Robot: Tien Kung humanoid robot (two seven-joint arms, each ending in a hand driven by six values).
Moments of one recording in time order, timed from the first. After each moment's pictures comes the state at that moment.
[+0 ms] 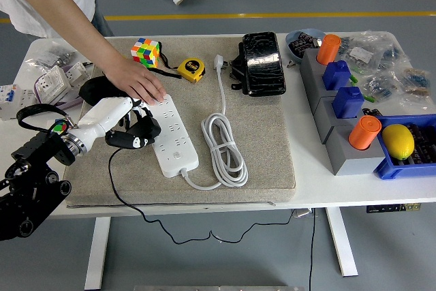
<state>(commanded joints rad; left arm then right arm) -0.44 0.35 -0.92 -1.00 1.94 0.17 -0.23 -0.13 -0.23 1.20 0.36 -0.37 -0.10 0.00</state>
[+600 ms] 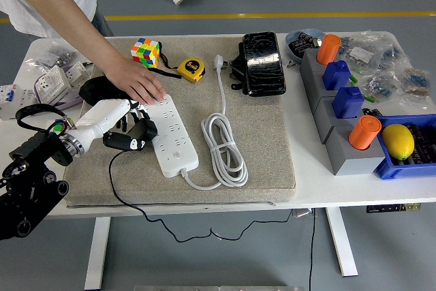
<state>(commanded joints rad) -0.44 0.36 -0.92 -0.99 1.94 0.15 -0.22 -0.13 -0.23 1.20 0.36 -0.37 -0.10 0.00</state>
